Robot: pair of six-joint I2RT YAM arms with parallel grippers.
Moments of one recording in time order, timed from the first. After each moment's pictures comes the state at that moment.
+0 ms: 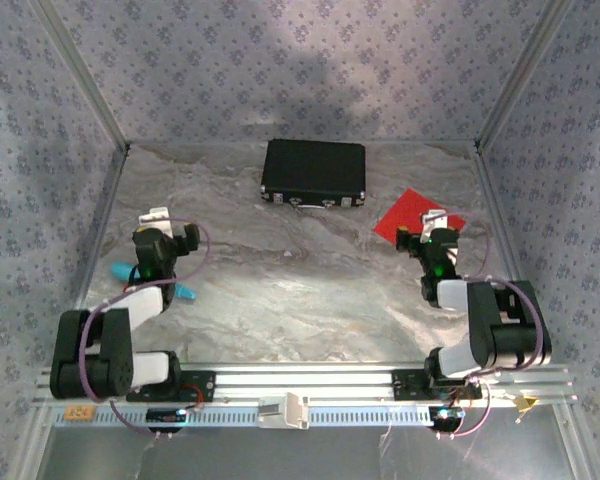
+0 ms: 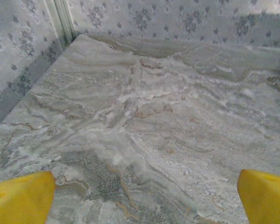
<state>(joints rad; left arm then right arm) 0.01 1.25 0.37 0.56 -0.13 -0.09 0.02 1.41 0.36 0.65 0.13 -0.03</state>
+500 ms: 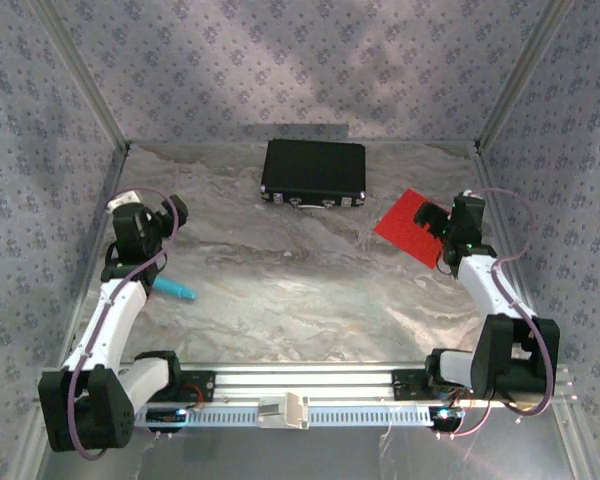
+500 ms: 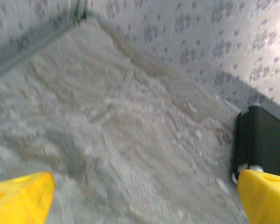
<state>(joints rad) 0.02 1.02 0.68 -0.11 -0.07 -0.55 -0.10 1.26 0.71 -0.12 0.01 0.44</state>
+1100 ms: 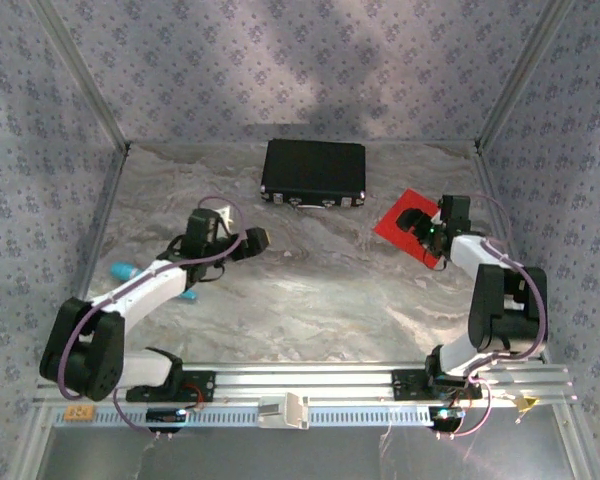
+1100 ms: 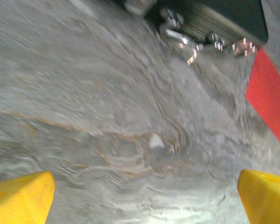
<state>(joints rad) -0.43 1.32 0.67 -0.05 0.25 -0.62 -0.10 1.53 0.80 -0.14 -0.28 0.57</state>
